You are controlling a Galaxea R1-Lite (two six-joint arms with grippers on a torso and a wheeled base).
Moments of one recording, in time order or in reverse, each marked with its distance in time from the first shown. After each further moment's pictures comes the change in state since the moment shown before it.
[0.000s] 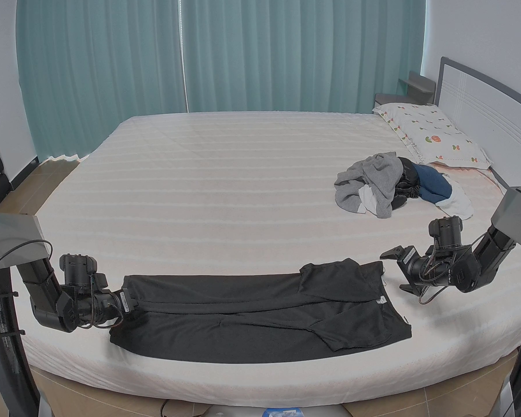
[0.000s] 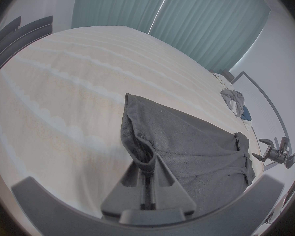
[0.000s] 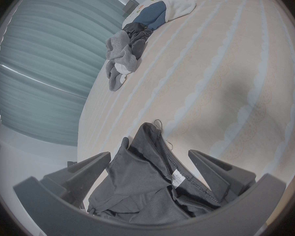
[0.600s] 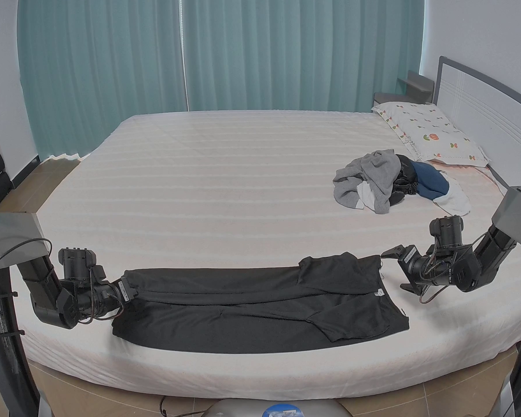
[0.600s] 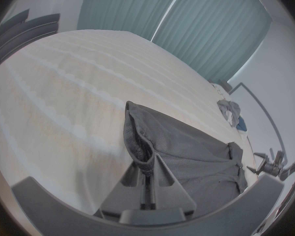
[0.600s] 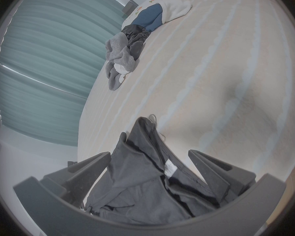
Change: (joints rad) left arm -0.009 -0.009 -0.031 -0.048 0.004 -0.132; right arm -0.003 -0.002 0.000 0.000 0.000 0.002
